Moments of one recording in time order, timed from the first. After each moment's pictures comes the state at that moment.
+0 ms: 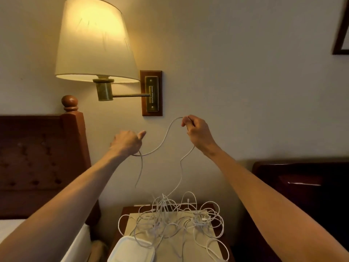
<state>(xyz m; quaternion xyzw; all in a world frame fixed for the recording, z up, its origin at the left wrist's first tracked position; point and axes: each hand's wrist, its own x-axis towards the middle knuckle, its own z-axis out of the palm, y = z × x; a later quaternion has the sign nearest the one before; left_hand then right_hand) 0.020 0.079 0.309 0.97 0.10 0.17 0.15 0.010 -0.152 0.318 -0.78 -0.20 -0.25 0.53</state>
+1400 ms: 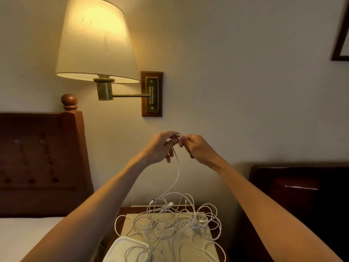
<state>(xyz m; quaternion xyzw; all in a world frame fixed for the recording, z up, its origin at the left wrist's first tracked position) 0.007 0.010 0.292 0.86 -0.31 0.18 0.37 0.004 -0.166 0.291 -0.84 -0.26 -0.13 0.47</state>
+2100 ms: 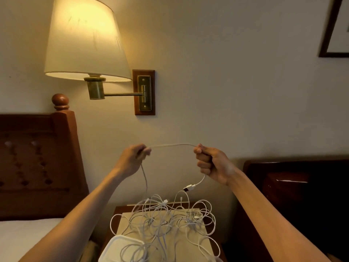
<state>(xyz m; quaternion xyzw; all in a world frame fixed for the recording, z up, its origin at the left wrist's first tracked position) 0.012 0.060 0.242 0.88 -0.19 0.23 0.37 -0.044 -0.223 0.265 -0.57 -0.18 0.14 0.79</state>
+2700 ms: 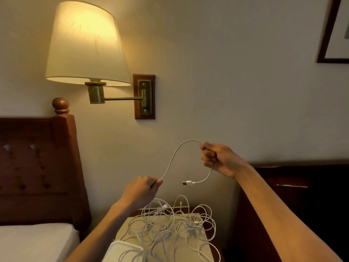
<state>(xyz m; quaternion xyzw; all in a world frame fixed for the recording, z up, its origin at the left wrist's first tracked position) -0.026 0.034 0.191 0.95 -0.18 0.17 0.21 -0.034 -0.238 0.291 -0.61 -0.11 0.08 0.78</state>
